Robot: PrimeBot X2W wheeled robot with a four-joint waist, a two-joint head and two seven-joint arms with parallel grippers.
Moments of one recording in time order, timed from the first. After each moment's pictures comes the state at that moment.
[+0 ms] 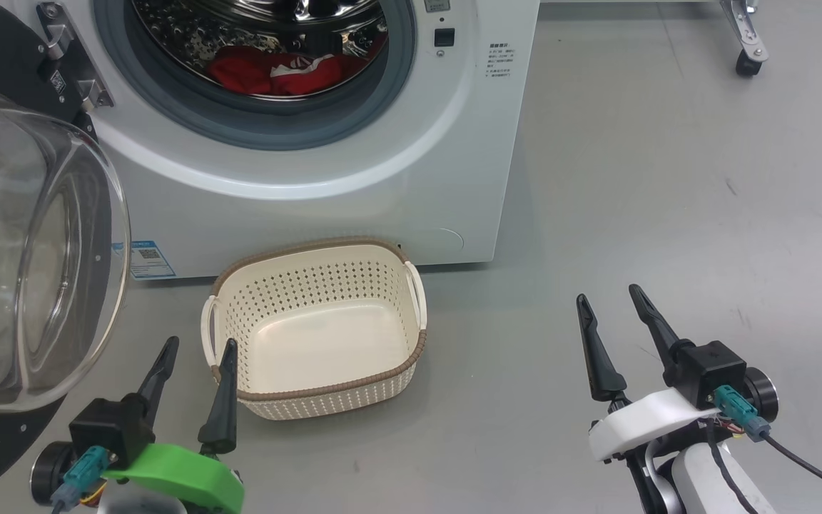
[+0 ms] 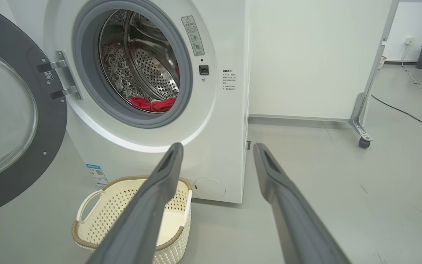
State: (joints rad) left arm 0.01 0.14 -0.22 0.01 -0.42 0.05 -0.08; right arm -0.11 -0.05 0.26 0.25 0.26 -0.01 -0.26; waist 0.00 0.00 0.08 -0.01
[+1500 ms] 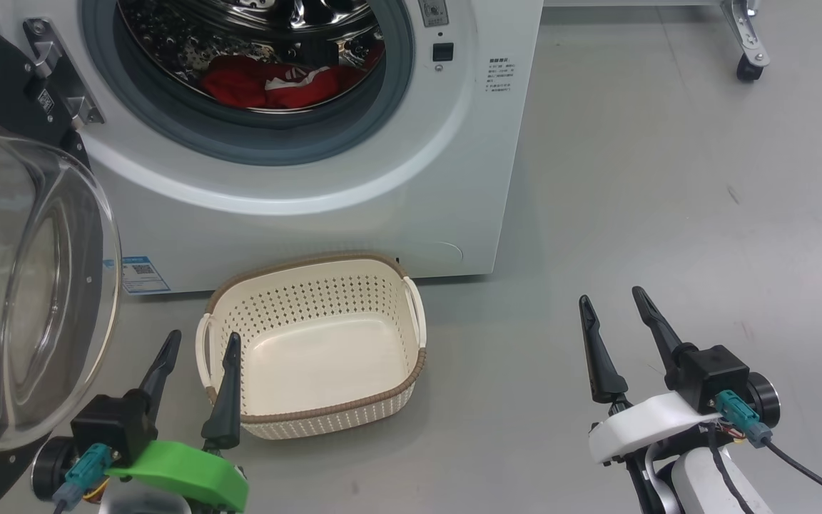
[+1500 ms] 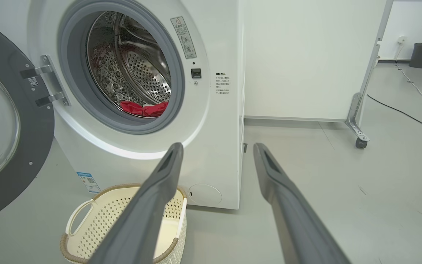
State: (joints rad) left arm 0.01 0.14 -0.23 -0.02 -0.41 0.06 -0.07; right arm -0.09 -0.05 0.26 0.23 0.26 -0.04 -0.26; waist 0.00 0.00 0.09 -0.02
